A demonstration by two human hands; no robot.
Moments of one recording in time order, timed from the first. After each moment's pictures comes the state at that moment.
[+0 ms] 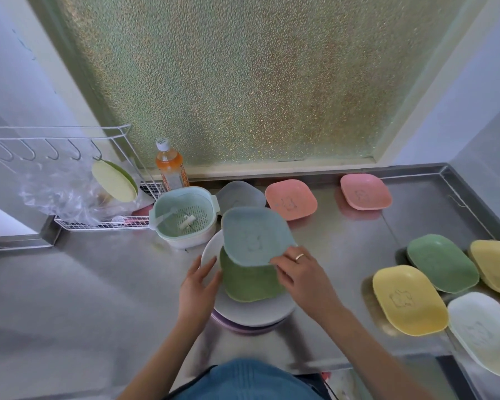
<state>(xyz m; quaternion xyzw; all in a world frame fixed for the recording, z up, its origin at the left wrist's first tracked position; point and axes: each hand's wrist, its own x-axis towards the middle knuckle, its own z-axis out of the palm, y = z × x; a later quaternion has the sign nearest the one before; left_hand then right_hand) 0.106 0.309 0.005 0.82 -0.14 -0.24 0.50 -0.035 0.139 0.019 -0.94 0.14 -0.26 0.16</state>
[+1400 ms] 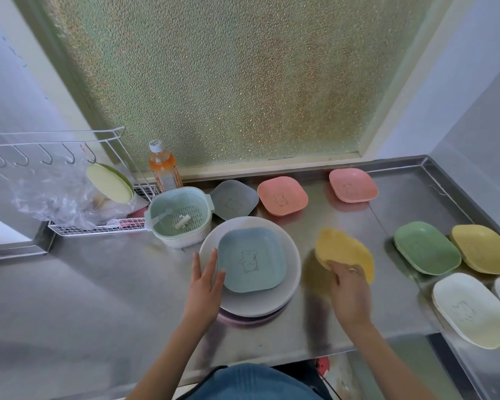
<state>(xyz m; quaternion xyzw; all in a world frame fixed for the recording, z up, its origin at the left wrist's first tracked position) 0.091 0.313 0.011 0.83 -0.25 -0.27 0.41 -0.114 0.131 -0.006 -0.84 0.48 -0.20 0.16</state>
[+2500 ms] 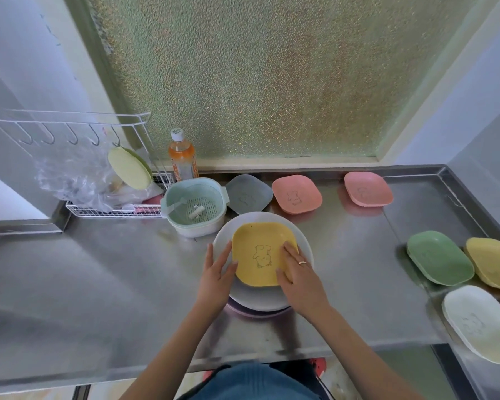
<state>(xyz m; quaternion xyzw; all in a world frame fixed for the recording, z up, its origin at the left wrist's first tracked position) 0.098 0.316 0.010 0.79 -0.21 -0.30 0.49 -0.036 0.177 0.002 -0.89 0.33 -0.05 0.32</state>
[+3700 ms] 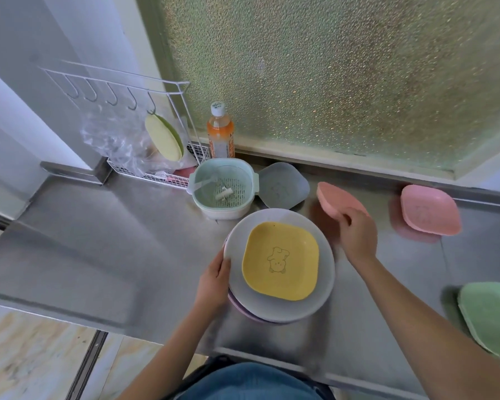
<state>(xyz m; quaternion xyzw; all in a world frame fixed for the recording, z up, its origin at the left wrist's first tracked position) 0.092 0.313 -0.014 0.80 -0.01 -0.29 0.52 0.033 0.017 -0.013 -0.89 0.35 -0.18 0.23</state>
